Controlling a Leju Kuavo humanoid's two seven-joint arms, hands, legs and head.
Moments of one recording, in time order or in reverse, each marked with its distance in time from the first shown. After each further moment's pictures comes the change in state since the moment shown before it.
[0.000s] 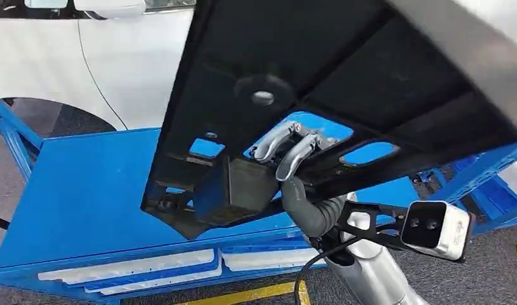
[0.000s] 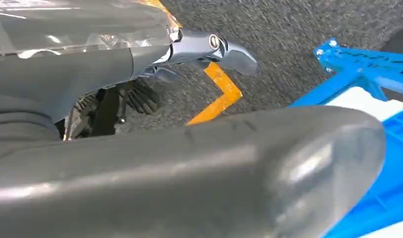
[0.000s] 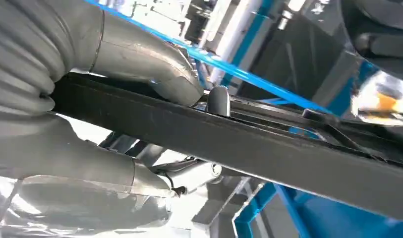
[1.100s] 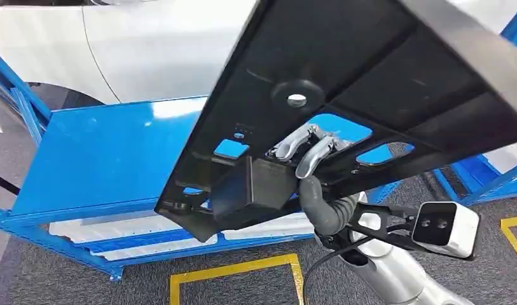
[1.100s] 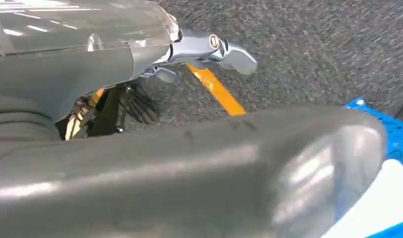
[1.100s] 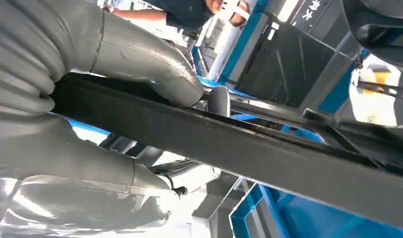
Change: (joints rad) left arm 0.001 0.029 0.019 0.000 -0.001 0.038 0.034; right arm -0.045 -0.172 0.100 -0.007 -0.078 -0.126 -0.095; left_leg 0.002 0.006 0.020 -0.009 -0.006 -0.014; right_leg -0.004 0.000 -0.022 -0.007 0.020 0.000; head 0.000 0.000
